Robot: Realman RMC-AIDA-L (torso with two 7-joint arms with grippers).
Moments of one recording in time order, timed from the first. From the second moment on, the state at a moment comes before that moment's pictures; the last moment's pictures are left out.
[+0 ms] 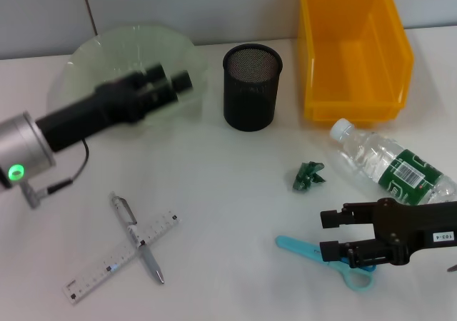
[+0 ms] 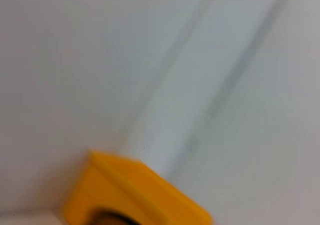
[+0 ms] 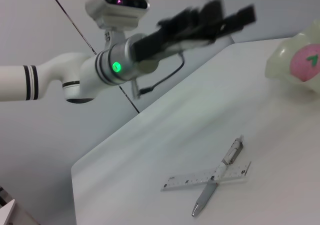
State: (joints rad) left arm -0.54 -2.05 1.12 0.46 1.28 1.35 -1.47; right arm 0.47 1.99 -0.60 -0.50 -2.17 -1.80 1.45
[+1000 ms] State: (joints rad) left arm -0.42 -2.07 1.11 0.46 1.60 1.53 -1.17; right arm 0.60 2.01 -0.80 -0.97 -2.18 -1.83 1.89
